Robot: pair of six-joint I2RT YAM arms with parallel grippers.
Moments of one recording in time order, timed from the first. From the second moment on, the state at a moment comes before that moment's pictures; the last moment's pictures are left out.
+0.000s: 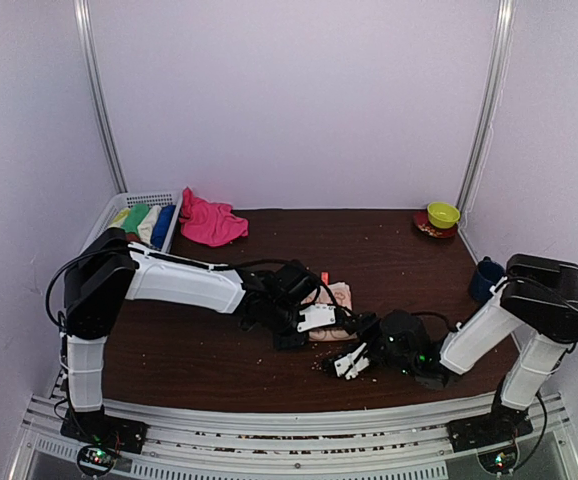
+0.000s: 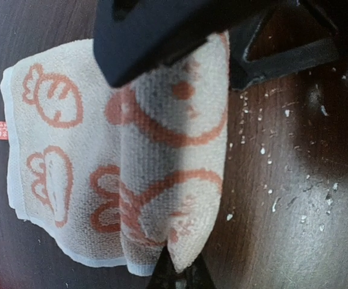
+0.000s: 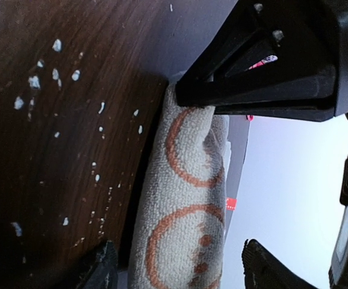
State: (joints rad) left arm -1.05 2.06 1.40 -0.39 -0.03 0.50; right arm 0.96 1.71 0.37 0.89 0.24 -1.39
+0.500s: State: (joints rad) left arm -1.05 2.06 1.40 -0.39 -0.02 0.50; right arm 0.97 1.77 0.44 0.85 0.37 -1.32
